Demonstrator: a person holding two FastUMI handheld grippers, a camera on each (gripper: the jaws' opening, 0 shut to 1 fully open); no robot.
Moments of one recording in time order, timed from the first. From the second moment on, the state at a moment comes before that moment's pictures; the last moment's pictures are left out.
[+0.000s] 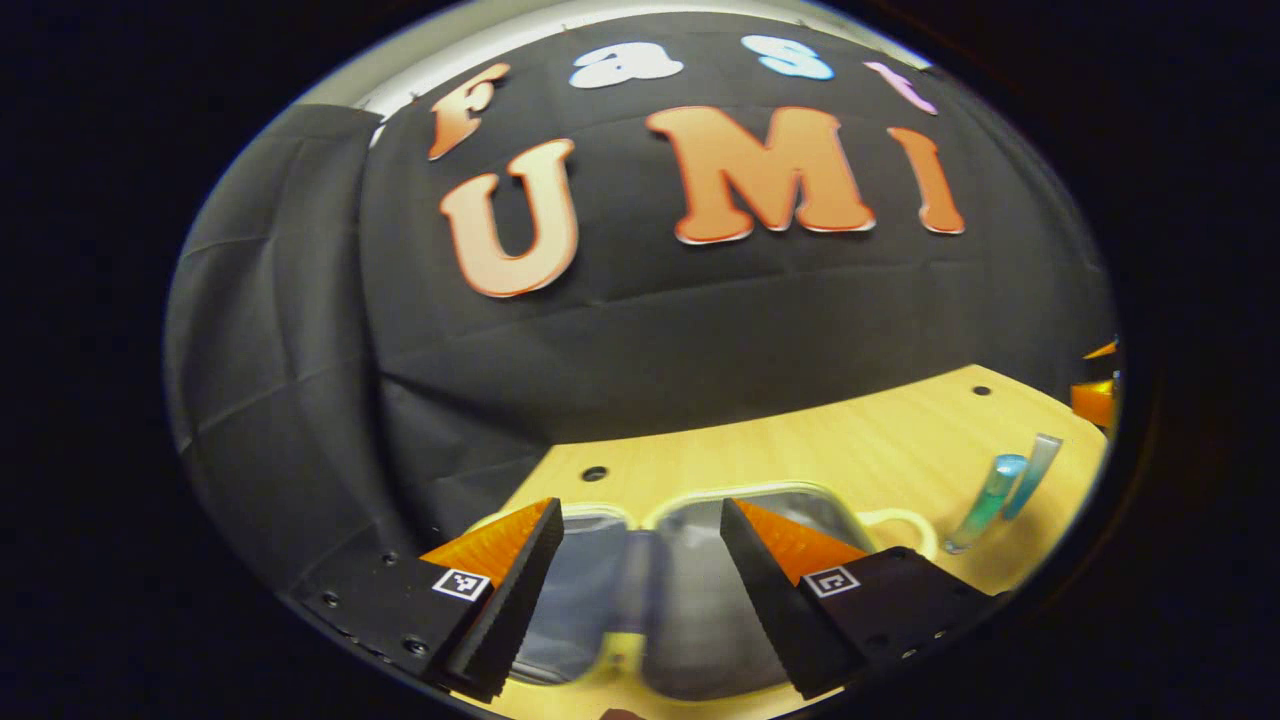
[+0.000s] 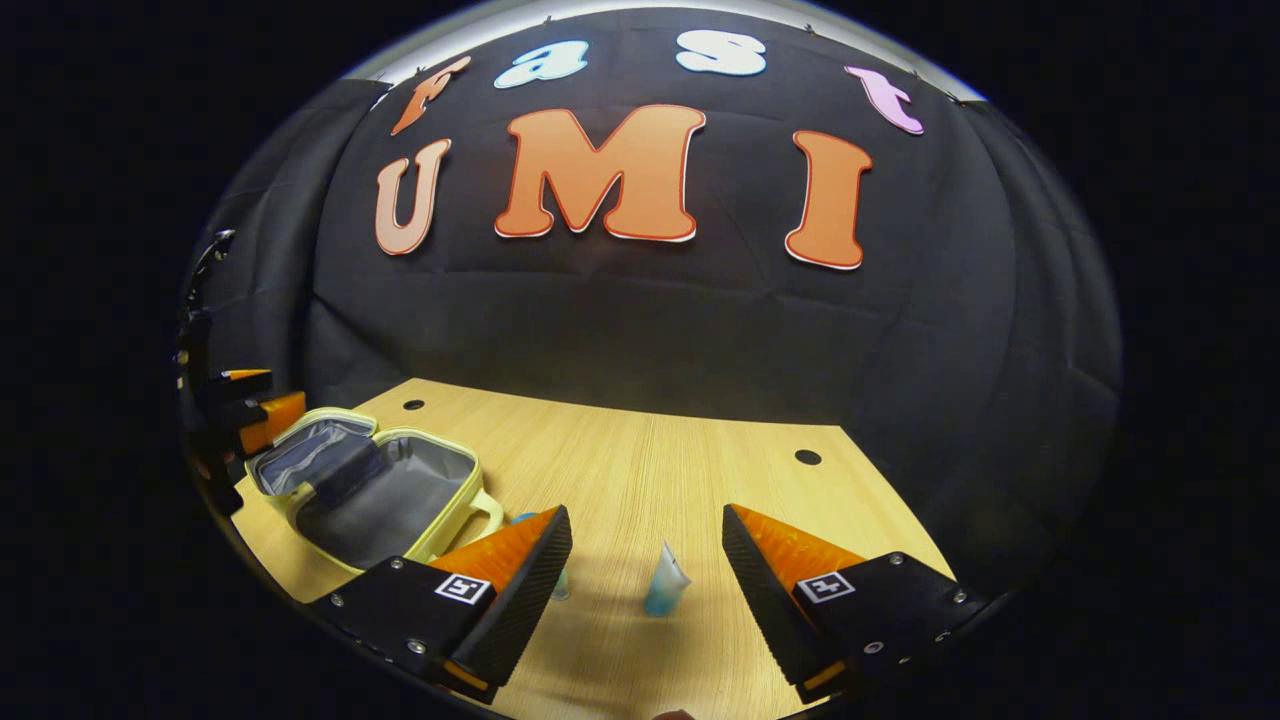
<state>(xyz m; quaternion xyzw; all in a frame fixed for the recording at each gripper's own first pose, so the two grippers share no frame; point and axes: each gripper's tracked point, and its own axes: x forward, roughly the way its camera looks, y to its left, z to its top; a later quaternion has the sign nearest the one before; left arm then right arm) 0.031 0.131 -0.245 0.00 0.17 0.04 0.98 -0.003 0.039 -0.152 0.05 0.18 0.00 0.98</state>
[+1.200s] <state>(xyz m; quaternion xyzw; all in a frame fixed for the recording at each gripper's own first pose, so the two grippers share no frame) 0.057 -0.198 -0.339 -0.01 0.22 -0.15 0.96 0.005 0.011 -0.234 0.03 0.19 0.09 0.98</state>
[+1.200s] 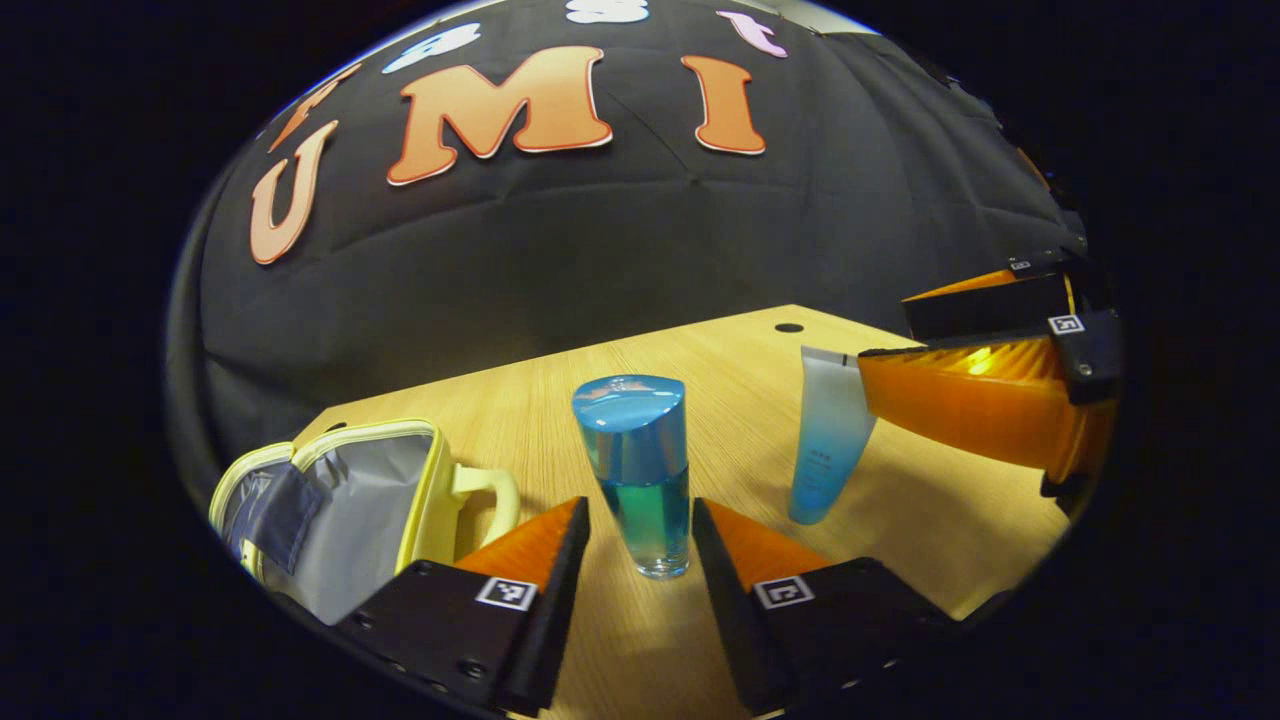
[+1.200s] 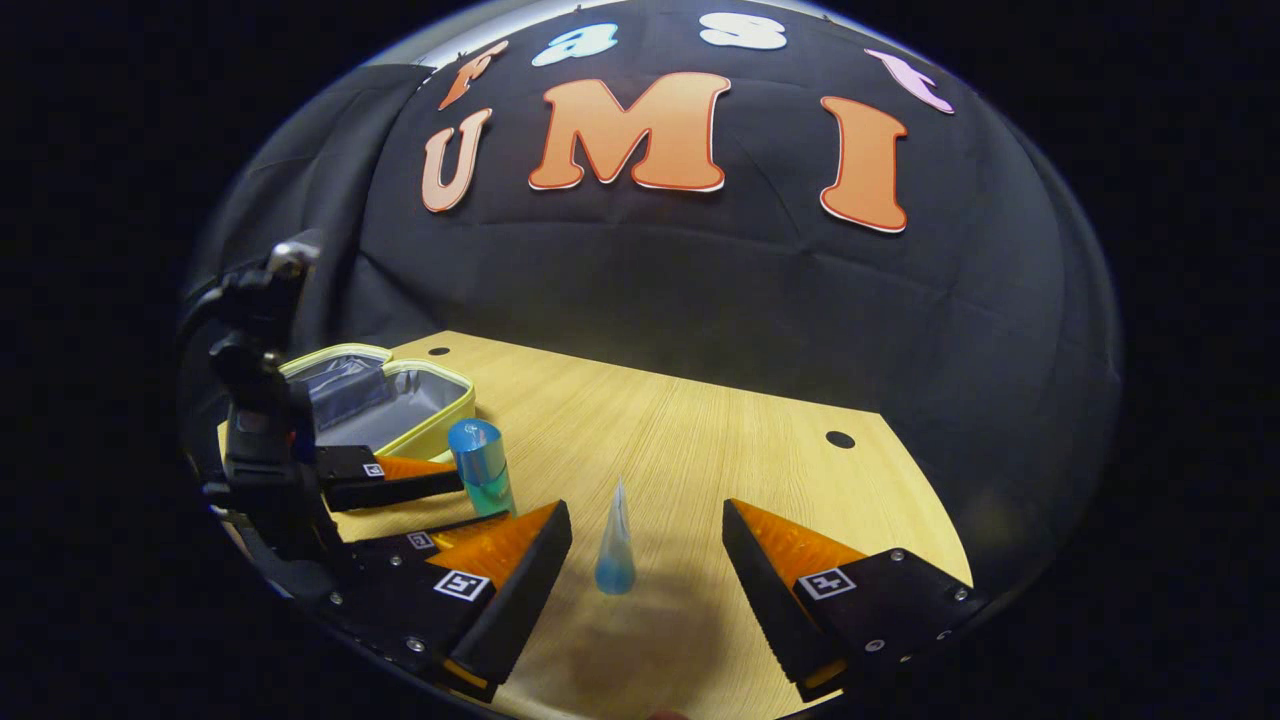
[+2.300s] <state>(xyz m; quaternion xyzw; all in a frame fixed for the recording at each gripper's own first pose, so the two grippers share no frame) 0.061 -0.111 -0.262 -0.09 0.20 -0.07 0.97 0.024 0.059 -0.297 0.04 0.25 0.15 0.96</state>
